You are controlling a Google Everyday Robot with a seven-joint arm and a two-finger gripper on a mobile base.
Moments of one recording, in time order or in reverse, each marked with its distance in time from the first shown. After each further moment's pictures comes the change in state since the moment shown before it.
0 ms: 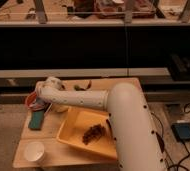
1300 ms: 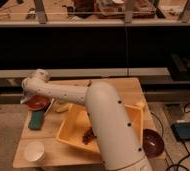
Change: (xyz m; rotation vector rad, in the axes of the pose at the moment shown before) arm 0.049 -0.085 0.037 0.142 0.035 -0.103
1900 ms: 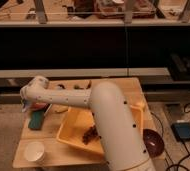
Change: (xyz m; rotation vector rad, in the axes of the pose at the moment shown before) arm -0.054 -0.021 -0.013 0.033 -0.062 -0.004
